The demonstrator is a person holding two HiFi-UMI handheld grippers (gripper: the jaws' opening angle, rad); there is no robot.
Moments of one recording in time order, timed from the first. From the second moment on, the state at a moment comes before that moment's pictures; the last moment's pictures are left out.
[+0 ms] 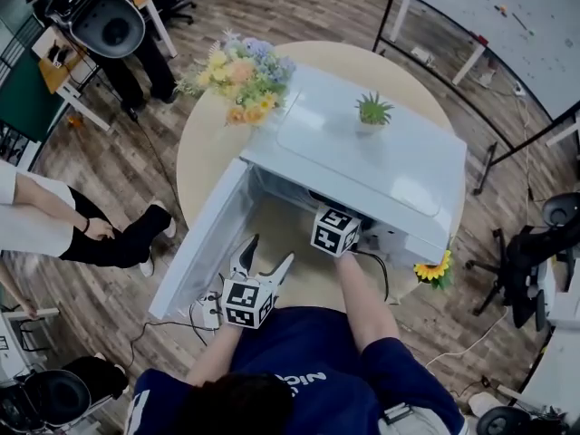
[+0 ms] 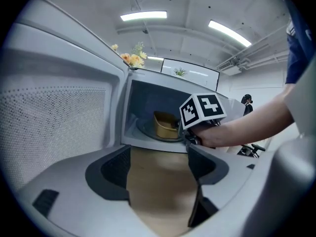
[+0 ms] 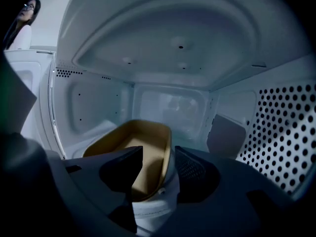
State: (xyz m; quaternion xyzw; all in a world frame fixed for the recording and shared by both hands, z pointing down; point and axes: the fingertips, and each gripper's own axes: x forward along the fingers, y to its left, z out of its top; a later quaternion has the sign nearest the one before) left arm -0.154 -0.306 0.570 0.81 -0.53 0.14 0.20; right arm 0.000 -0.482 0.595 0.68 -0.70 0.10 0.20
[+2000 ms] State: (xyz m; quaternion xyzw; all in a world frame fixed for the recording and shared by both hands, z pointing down) left arm -0.149 -0.247 0.499 0.84 -0.52 0.06 0.11; right arm -0.024 -0.266 0.507 0.55 -0.83 0.05 0.12
